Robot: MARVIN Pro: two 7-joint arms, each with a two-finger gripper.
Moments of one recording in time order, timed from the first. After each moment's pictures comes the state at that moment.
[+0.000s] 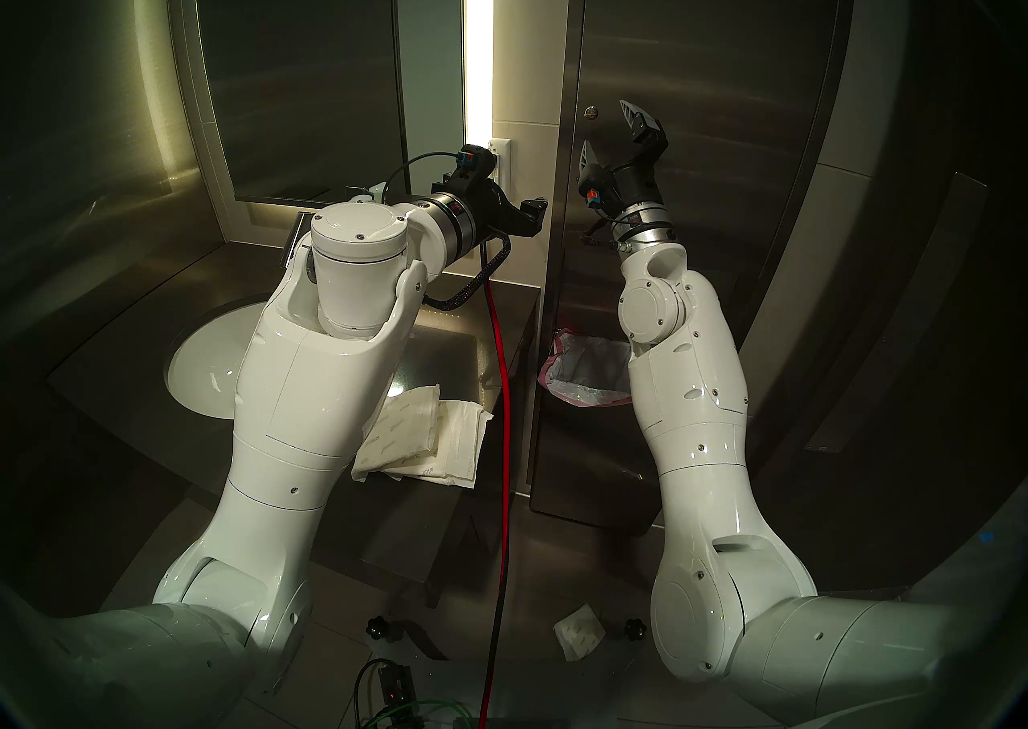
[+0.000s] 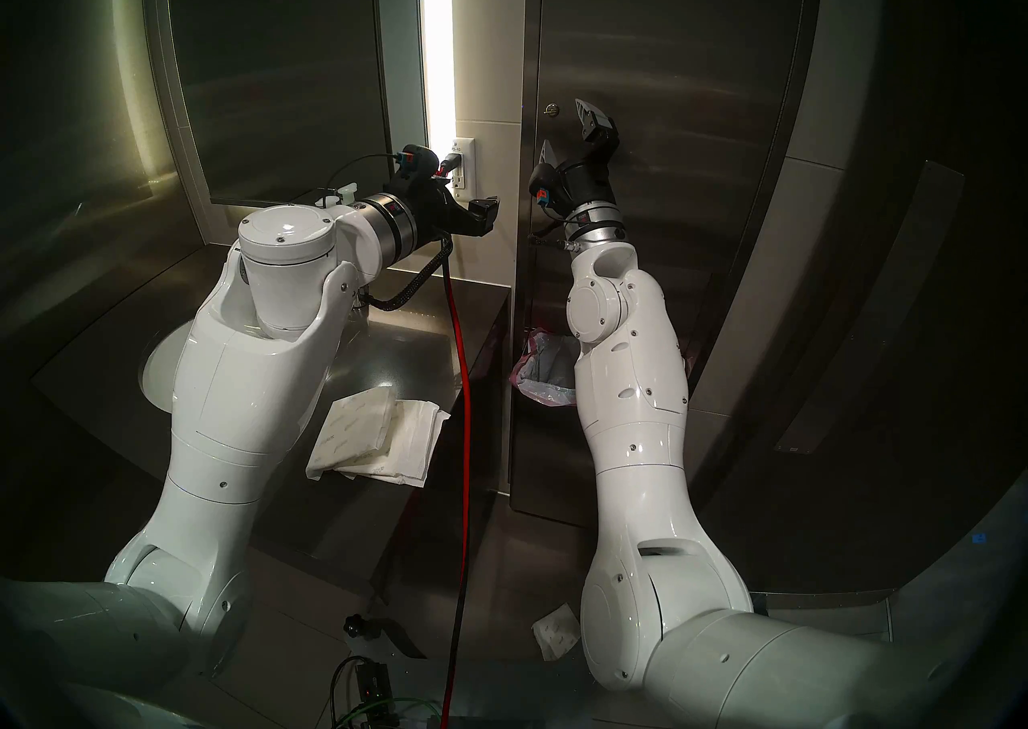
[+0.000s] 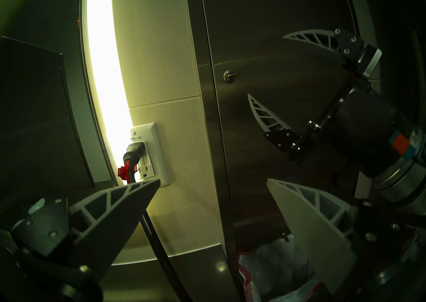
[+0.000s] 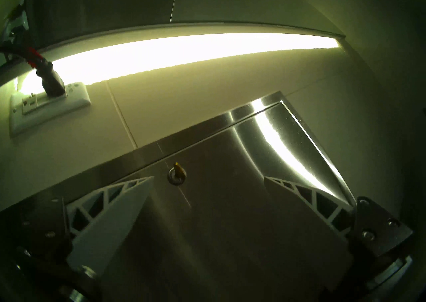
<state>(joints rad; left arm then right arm) 1.09 -1.40 -1.29 -1.88 -0.15 0.72 -0.21 -1.02 -1.71 1.63 -1.33 -1.33 -0.31 -0.18</state>
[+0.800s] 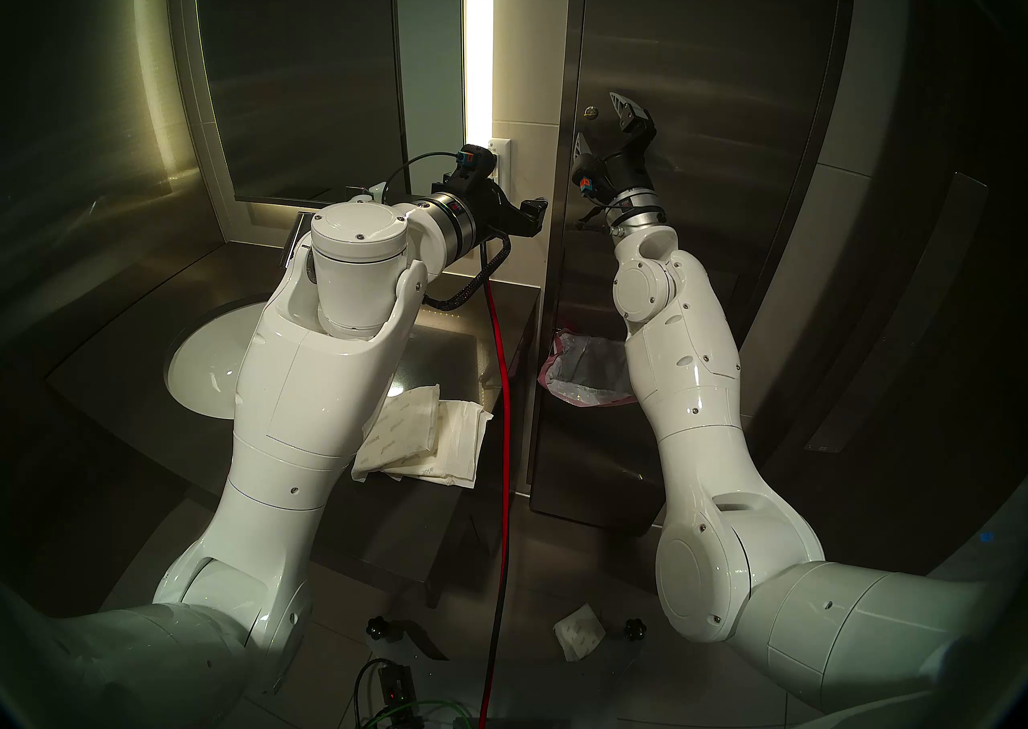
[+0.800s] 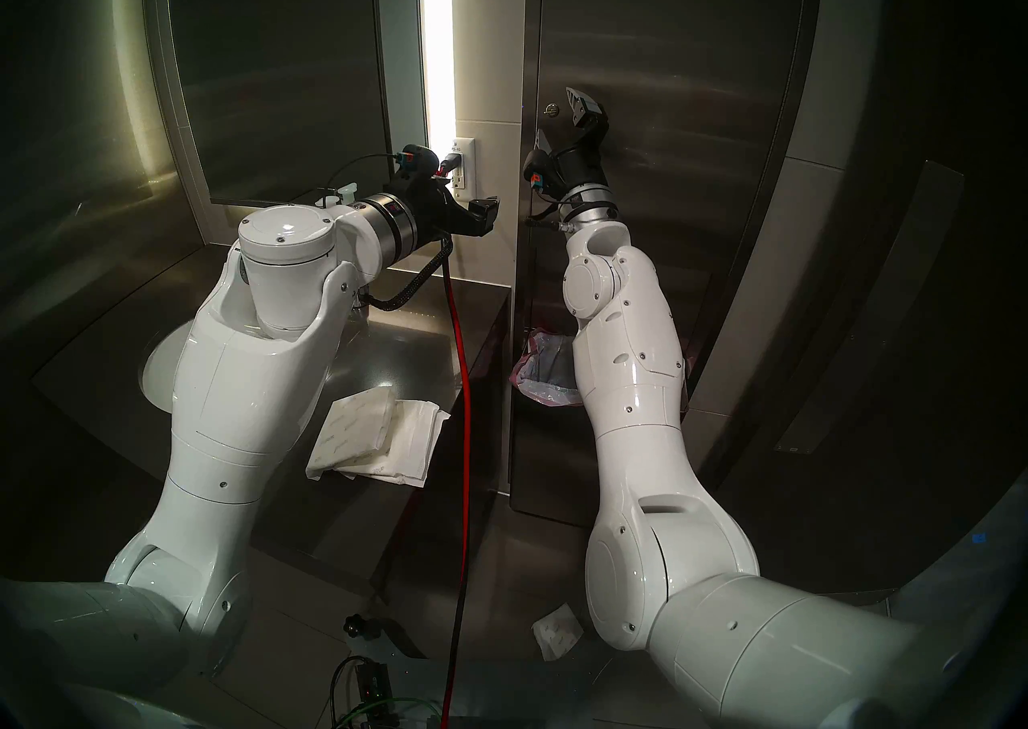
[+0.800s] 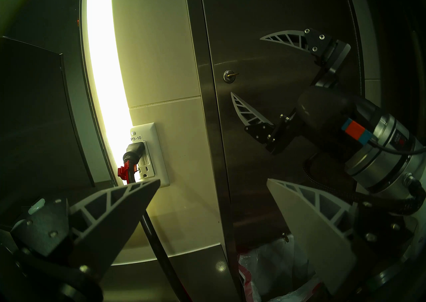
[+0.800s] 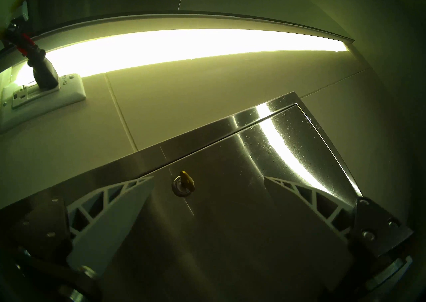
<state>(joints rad) 1.09 -1.40 -1.29 -1.88 -0.15 0.72 -0.21 -0.90 -1.71 1.63 -1.22 -1.35 -0.30 -0.17</state>
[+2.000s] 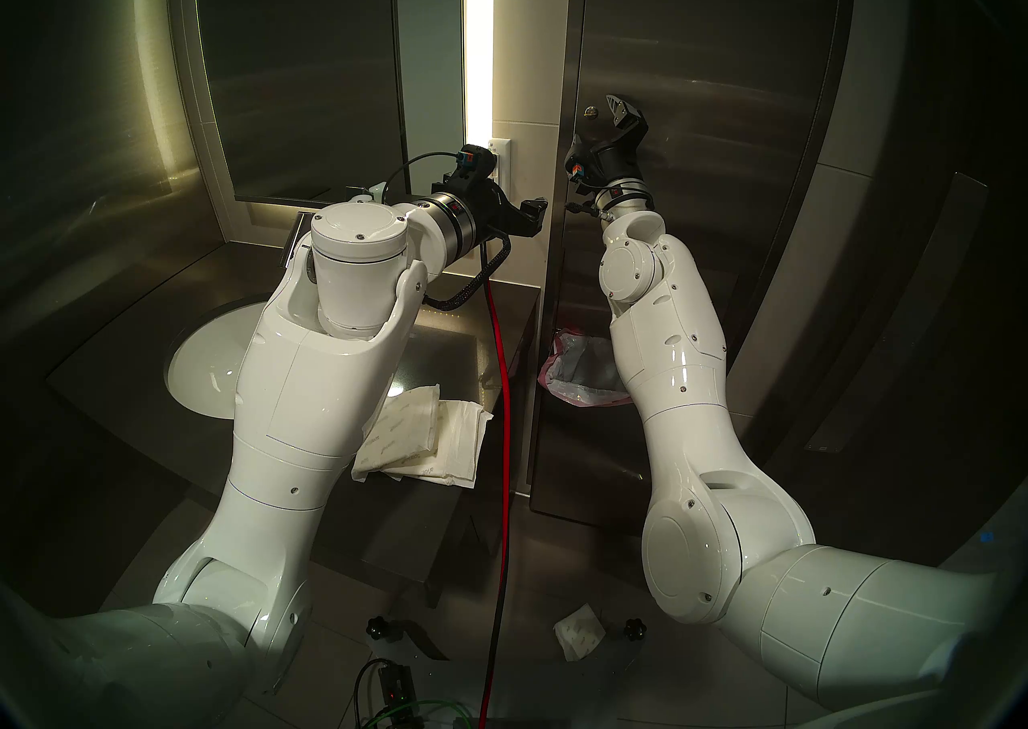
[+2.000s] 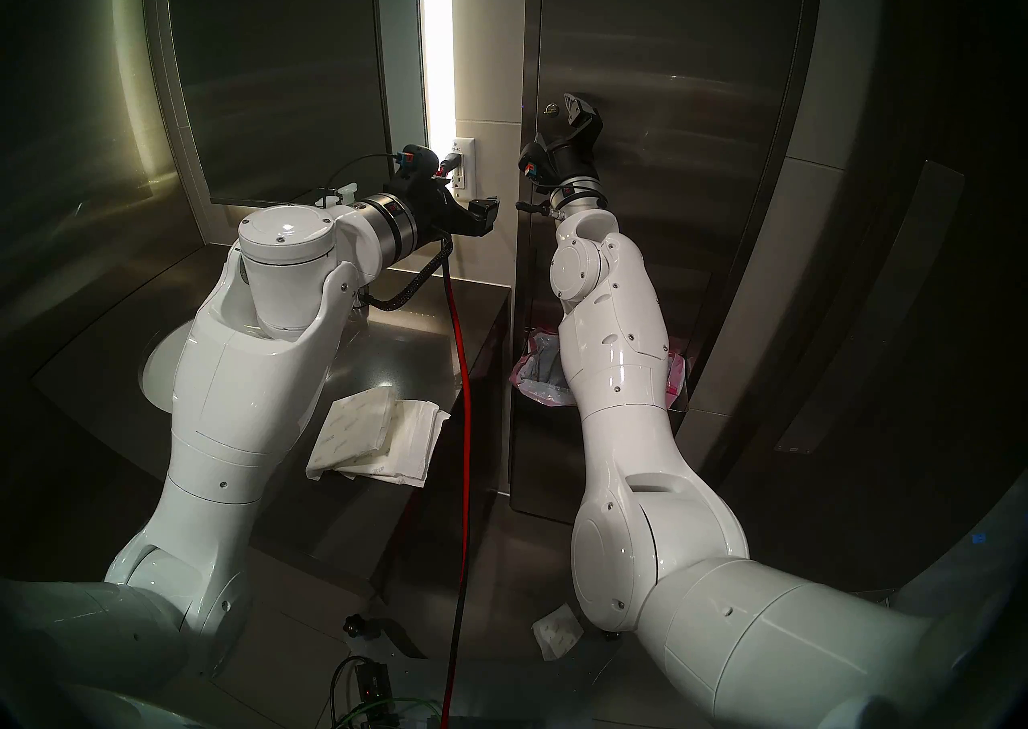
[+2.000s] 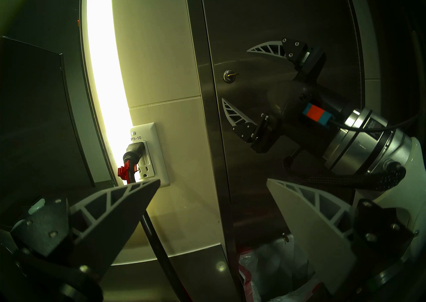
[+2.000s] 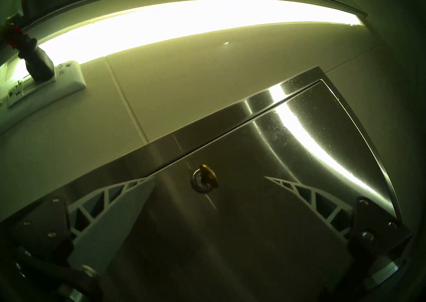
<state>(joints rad) 1.09 -1.40 -1.29 -1.88 -0.15 0.72 -0.21 -0.85 -1.74 1.64 -1.14 -1.32 -0.24 -0.13</state>
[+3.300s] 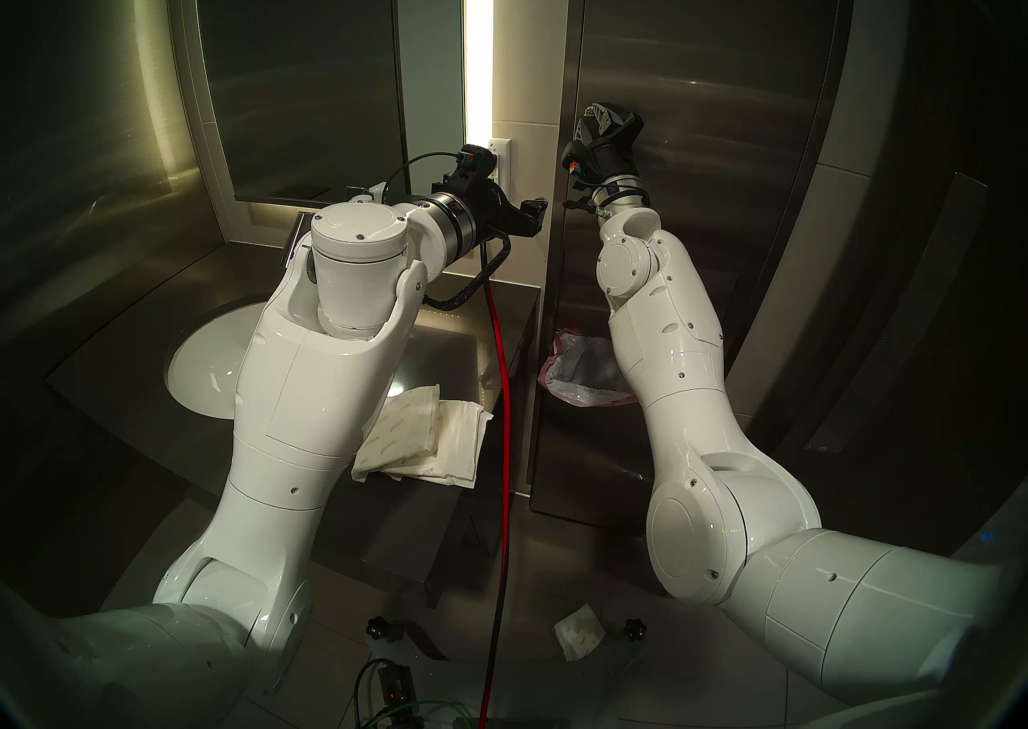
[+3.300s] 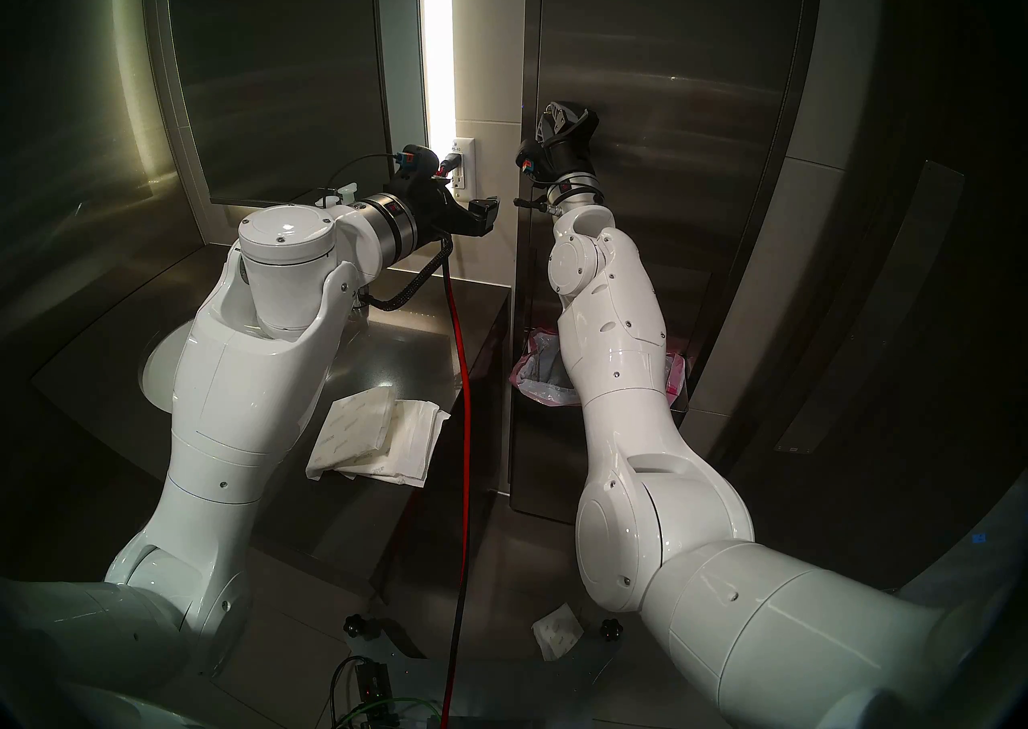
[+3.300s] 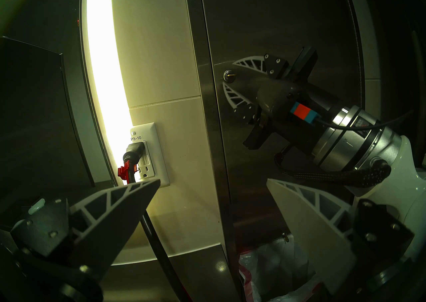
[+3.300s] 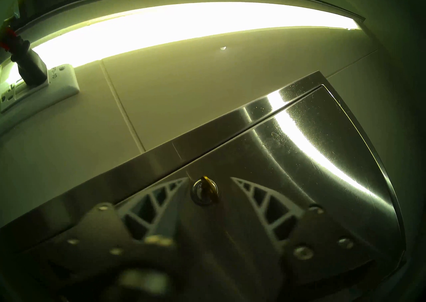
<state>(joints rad) 1.09 -1.40 -1.29 -1.88 -0.15 0.72 -0.21 -0.79 -1.73 1.64 -1.05 -1.32 -0.26 -0.19</state>
